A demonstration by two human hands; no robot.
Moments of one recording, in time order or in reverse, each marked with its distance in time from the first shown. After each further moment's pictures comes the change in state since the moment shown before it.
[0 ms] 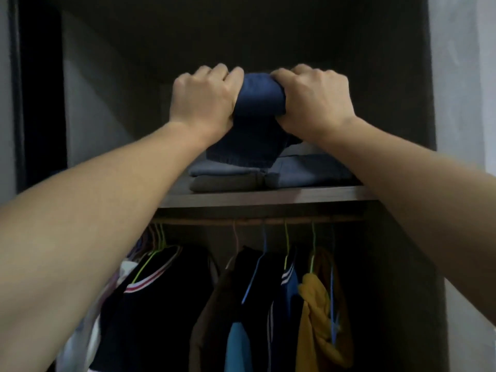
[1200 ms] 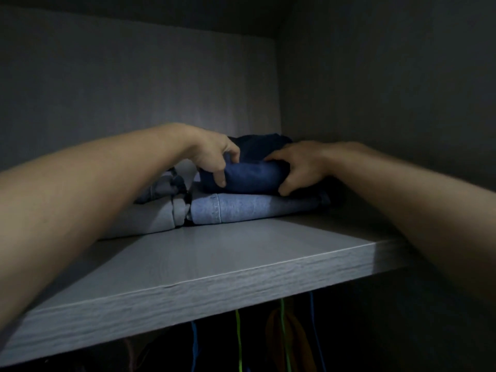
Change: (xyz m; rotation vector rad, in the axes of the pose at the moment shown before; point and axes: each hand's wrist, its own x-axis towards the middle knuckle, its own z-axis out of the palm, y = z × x) left_hand 0.107 0.111 0.341 -0.745 -0.964 0.358; right_hand -0.006 0.148 0.246 -0.147 -1.104 0.223
